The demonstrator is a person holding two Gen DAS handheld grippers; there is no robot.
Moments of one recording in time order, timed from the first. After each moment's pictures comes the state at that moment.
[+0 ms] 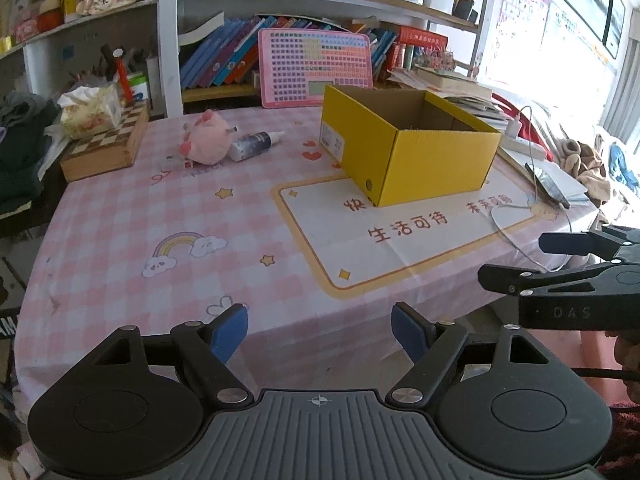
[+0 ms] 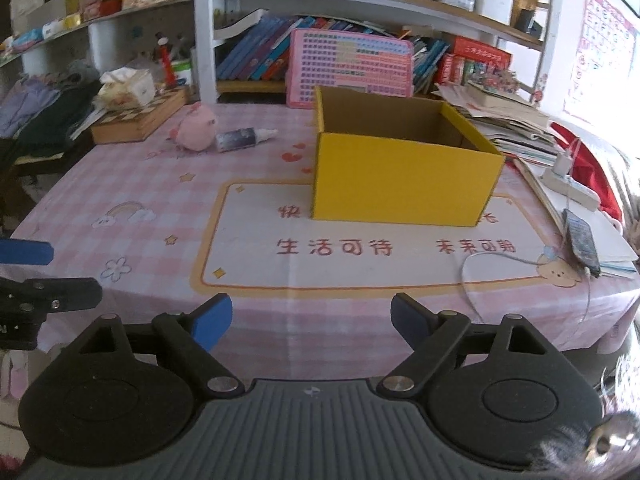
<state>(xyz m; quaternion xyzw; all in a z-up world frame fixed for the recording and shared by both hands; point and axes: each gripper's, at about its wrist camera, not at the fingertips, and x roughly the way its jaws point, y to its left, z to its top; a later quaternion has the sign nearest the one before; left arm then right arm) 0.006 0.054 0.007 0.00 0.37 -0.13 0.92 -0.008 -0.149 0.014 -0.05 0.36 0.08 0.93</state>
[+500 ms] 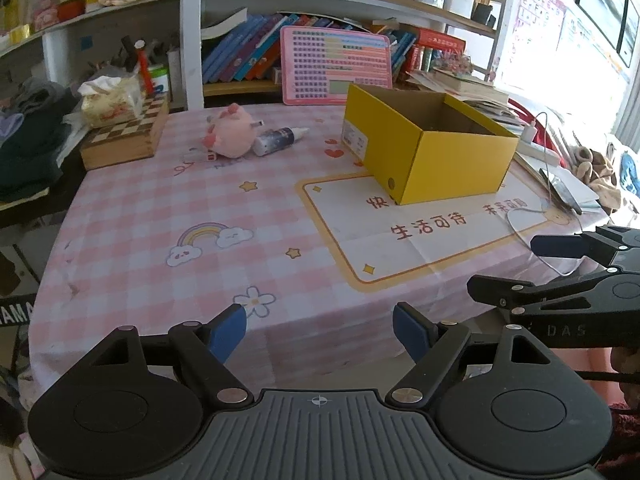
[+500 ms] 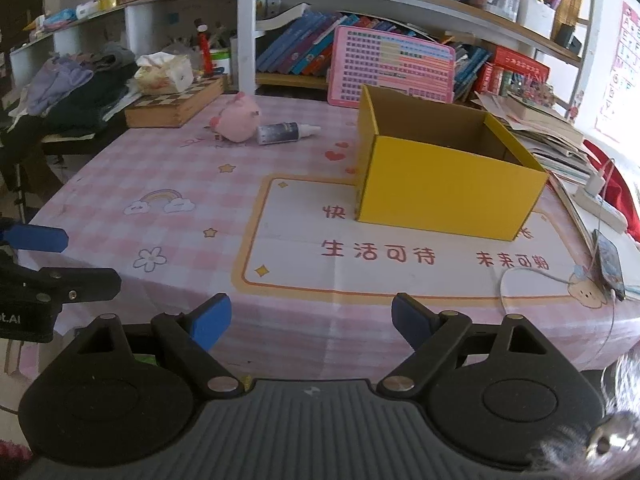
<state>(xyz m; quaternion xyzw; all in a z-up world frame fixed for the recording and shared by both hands) 0.003 0.074 0.006 -0.01 0.38 -0.11 0.92 -0.003 -0.119 0.013 -0.08 0.36 0.12 0.92</state>
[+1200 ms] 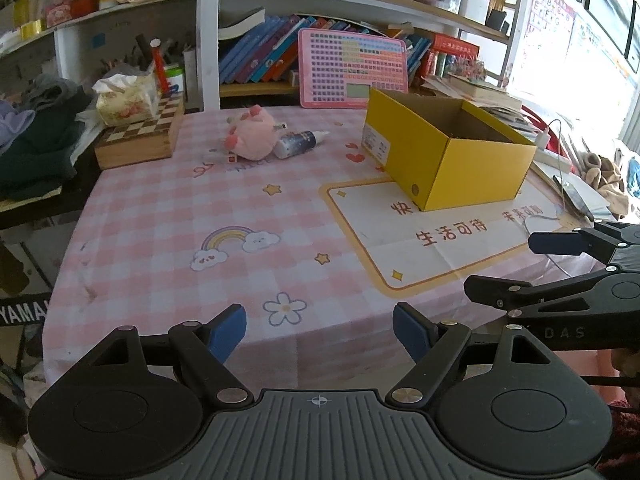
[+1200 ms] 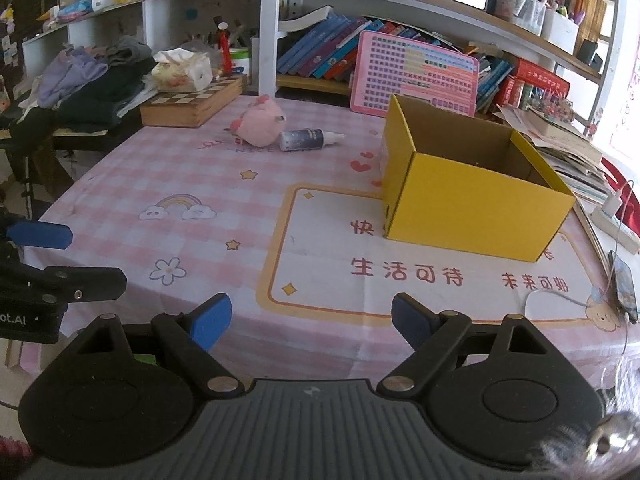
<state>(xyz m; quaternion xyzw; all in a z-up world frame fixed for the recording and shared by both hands) 0.011 0.100 0.005 -0.01 0.37 -0.10 0.92 0.013 -0.087 0.013 -0.09 0.35 0.14 0.92</state>
